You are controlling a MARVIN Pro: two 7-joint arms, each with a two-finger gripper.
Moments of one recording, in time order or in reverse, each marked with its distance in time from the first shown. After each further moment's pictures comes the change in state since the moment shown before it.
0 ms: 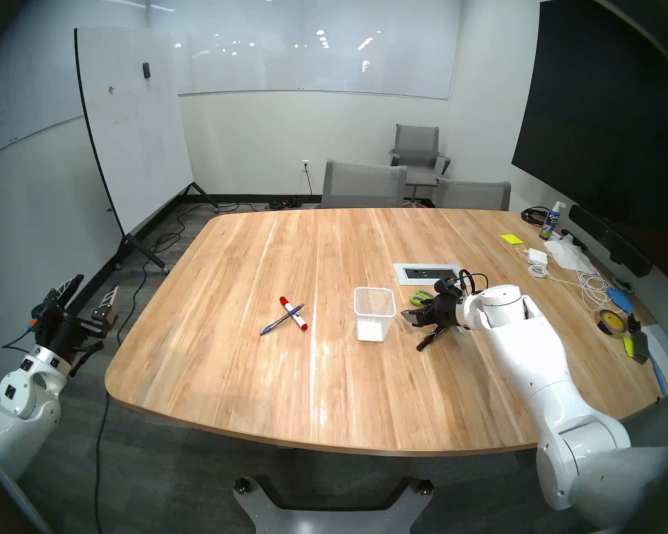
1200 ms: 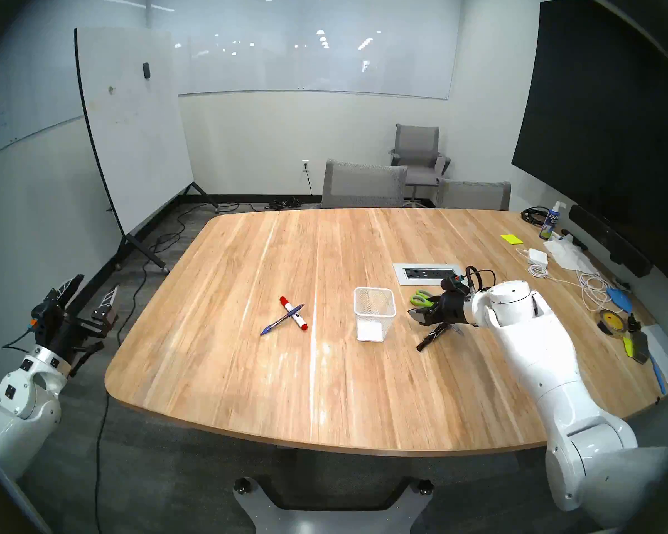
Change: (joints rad) left arm 0.000 0.000 0.000 0.000 0.000 0.000 0.000; right arm -0.023 0.042 -0.001 -0.064 -0.004 0.019 0.015
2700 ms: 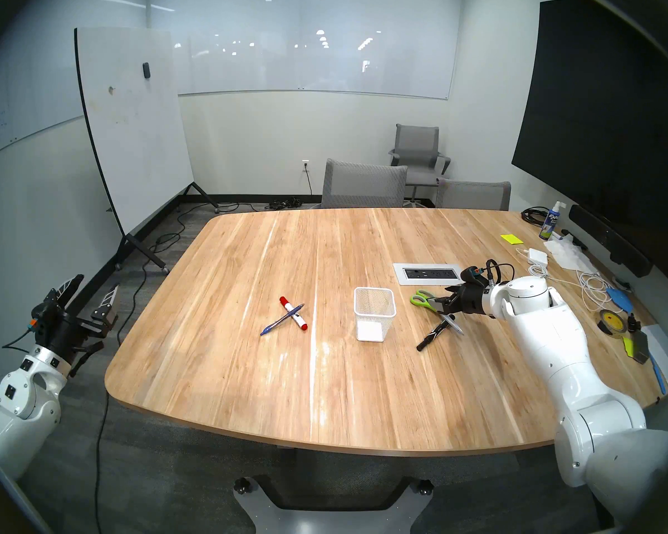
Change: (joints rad) left arm 0.000 0.000 0.000 0.000 0.000 0.000 0.000; right arm 0.110 0.038 0.029 0.199 0.007 -0.150 0.011
